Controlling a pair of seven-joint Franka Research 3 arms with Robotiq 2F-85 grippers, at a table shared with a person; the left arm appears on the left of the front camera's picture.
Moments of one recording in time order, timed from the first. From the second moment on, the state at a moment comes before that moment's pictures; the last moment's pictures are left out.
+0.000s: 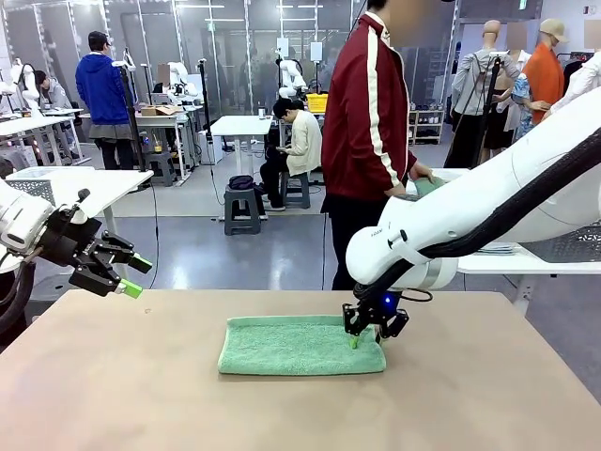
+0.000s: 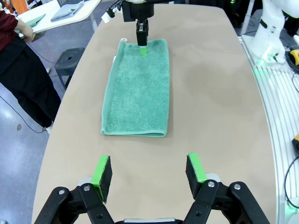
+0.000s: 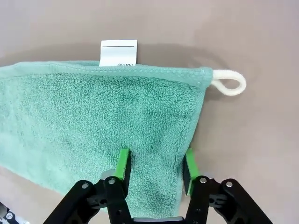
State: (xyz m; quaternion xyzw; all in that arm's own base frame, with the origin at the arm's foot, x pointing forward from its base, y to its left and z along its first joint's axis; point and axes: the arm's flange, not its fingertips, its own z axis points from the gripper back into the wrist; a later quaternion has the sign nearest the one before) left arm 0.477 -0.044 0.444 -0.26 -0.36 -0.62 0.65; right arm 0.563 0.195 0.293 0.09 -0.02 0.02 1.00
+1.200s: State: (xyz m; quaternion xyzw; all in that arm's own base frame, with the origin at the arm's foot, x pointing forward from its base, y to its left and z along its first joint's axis) left arm 0.477 -0.044 0.444 -0.26 -0.36 -0.62 0.65; right arm 0.564 0.189 0.302 0.08 -0.02 0.01 1.00
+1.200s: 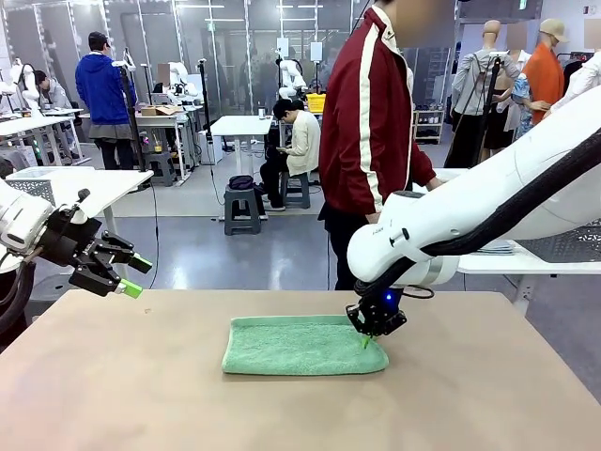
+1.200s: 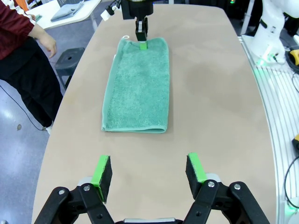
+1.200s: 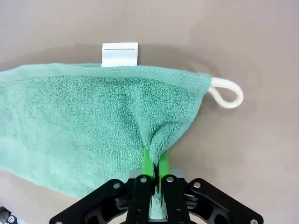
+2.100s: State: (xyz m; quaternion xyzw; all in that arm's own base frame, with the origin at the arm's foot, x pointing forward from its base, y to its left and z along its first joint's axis) left arm 0.476 -0.044 0.444 -0.26 -0.36 -0.62 0.65; right arm 0.590 0.216 0.357 0.03 0.02 0.10 0.99
